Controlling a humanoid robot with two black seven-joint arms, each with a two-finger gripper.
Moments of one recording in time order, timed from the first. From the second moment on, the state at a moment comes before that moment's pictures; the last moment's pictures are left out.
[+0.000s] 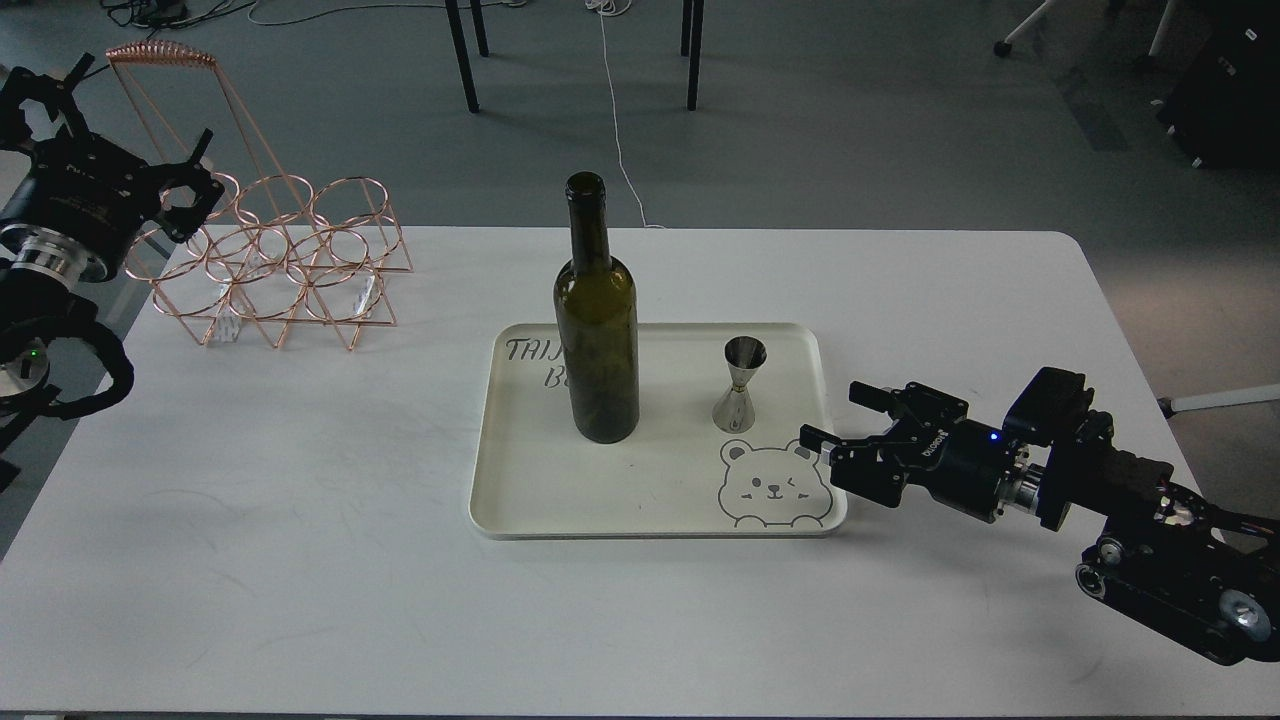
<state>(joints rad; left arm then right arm) -0.68 0.67 -0.78 -0.82 -0.36 -0.43 -0.24 0.64 -0.59 0.22 1.08 -1.78 -0.34 0.49</state>
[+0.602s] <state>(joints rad) -0.68 0.67 -0.78 -0.82 -0.36 -0.43 -0.25 0.77 -0.26 0.11 0.73 -1.80 -0.41 0.49</state>
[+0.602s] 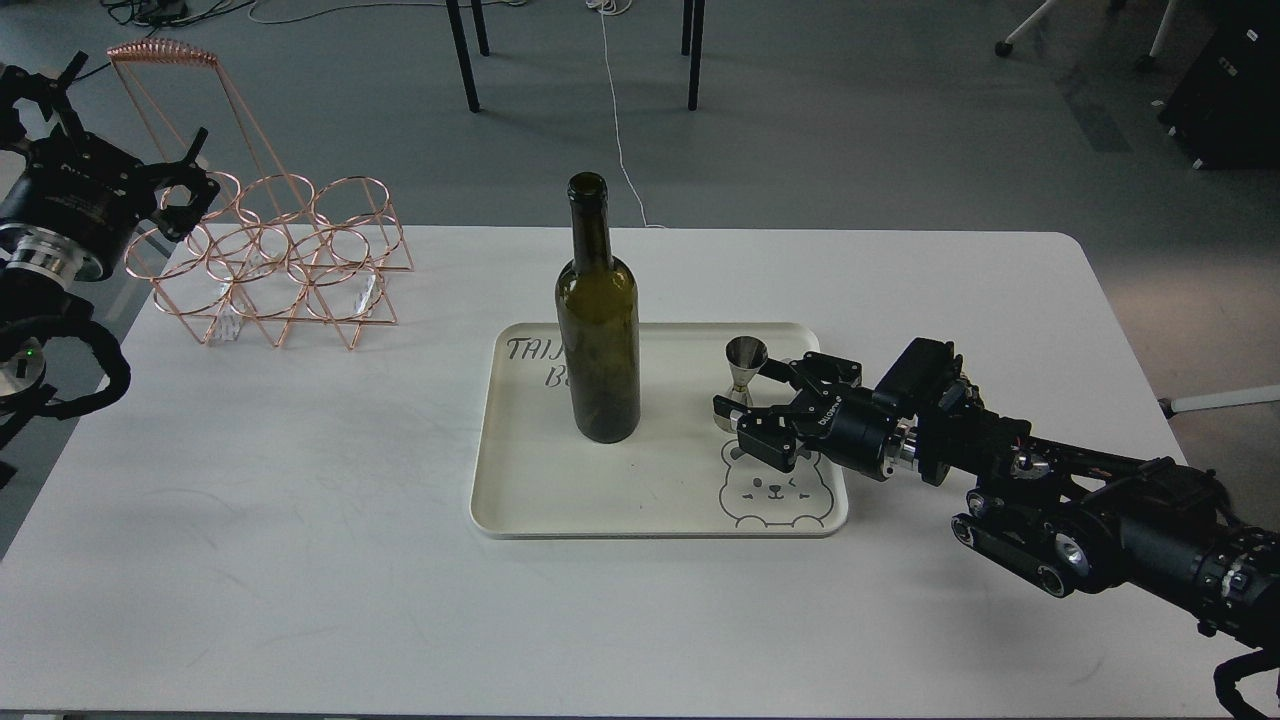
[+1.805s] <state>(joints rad) -0.68 0.69 -0.78 -0.82 -0.36 -0.43 -0.25 0.78 -0.49 0.18 0.71 -1.76 -0.49 0.49</state>
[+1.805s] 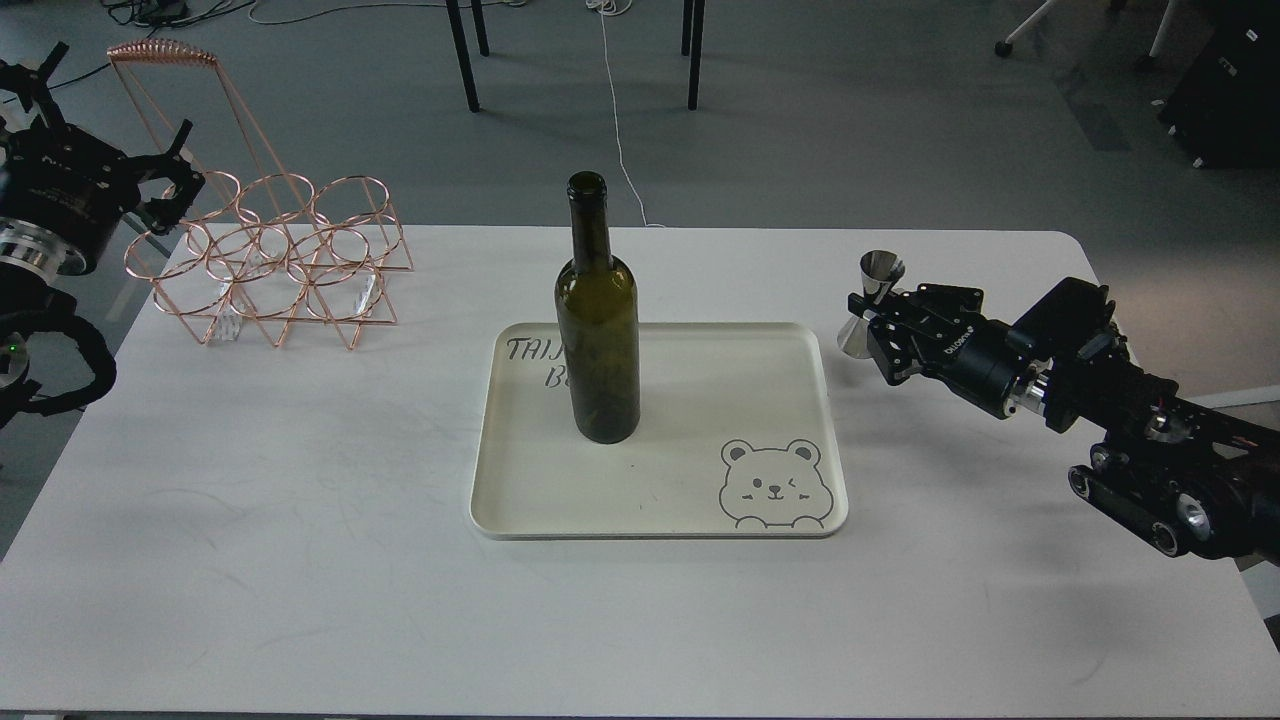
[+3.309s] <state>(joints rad) -0.69 0.75 -0.77 -0.90 -0.36 -0.41 -0.24 0.48 -0.87 0.17 0.98 -1.53 -0.49 0.49</state>
